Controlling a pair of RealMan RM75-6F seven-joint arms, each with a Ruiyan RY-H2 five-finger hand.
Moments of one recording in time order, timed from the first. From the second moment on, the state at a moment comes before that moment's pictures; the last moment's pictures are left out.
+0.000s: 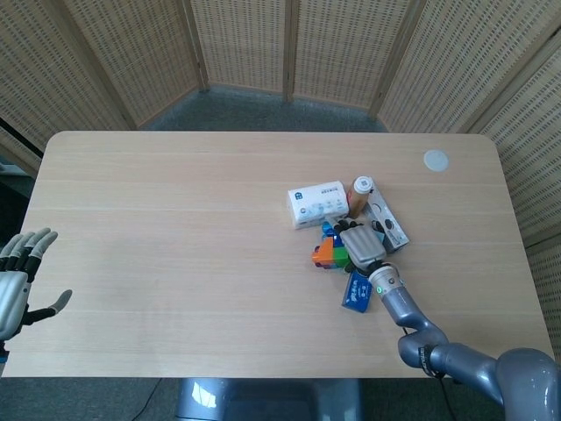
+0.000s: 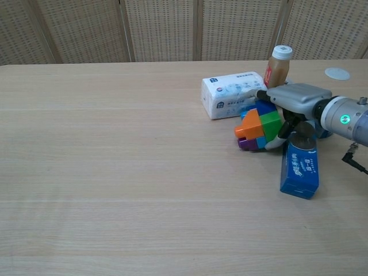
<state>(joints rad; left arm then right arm) -0.11 -0.99 -0.05 -1.83 1.48 1.45 -0.02 0.73 -1.73 0.18 -1.02 -1.27 0.82 -0.17</state>
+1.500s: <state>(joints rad) -0.05 -0.98 -0.02 -1.84 1.50 1.53 -0.04 0.63 -1.29 0.36 -1.59 -1.34 1.23 -0.04</state>
